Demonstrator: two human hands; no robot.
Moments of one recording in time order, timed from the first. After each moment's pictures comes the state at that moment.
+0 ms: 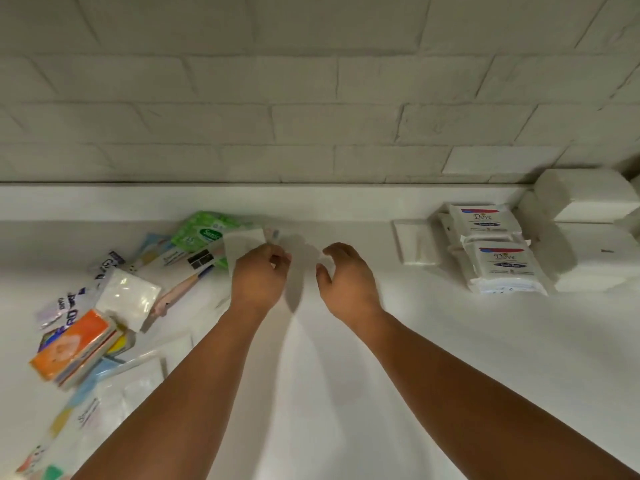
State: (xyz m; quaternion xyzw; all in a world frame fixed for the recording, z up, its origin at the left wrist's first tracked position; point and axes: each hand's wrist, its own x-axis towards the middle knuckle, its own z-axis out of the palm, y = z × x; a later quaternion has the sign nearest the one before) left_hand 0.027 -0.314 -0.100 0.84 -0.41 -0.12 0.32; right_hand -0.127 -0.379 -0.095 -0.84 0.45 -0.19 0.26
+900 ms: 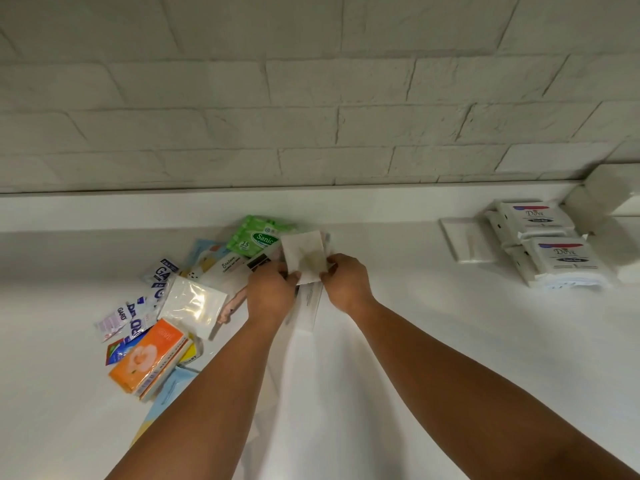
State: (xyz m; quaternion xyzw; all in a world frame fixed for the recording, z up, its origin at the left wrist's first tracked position) left_hand 0.119 -0.269 -0.122 0.86 -0.37 -0.17 0.31; right_hand -0.004 -0.348 -0.119 -0.75 0.54 -0.12 0.37
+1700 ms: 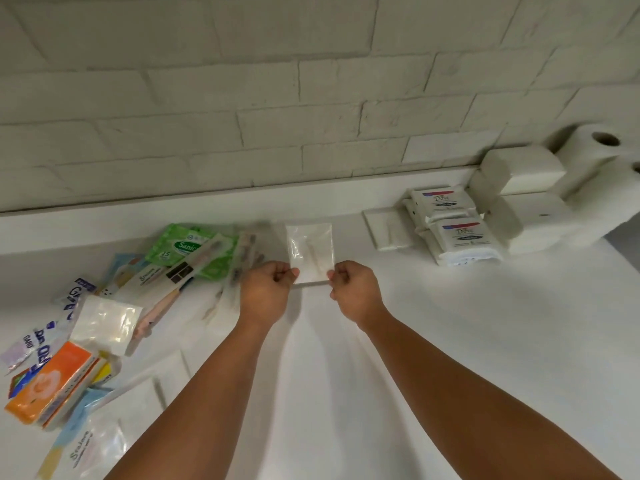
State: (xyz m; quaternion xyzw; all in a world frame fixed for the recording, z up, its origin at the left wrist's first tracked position) left_hand 0.006 -0.308 -0.120 0.76 -0.36 -0.30 0.45; right_hand -0.156 -0.363 -0.119 -0.62 0.57 -0.27 0.47
